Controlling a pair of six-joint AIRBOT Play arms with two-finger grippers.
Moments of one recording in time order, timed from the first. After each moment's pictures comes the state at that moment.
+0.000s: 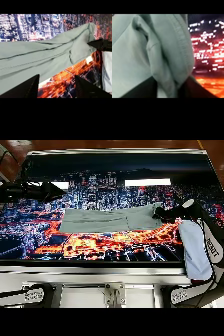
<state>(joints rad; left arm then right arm) 0.15 -1.41 1.37 0.60 -1.26 -1.16 -0.16 -1.72 1.19 -0.98 0.94 1.39</state>
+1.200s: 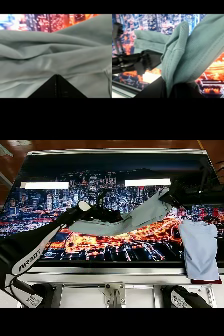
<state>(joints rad) -0.55 -1.76 1.34 0.46 -0.71 -1.23 -0.15 -1.14 1.30 -0.85 1.31 1.53</state>
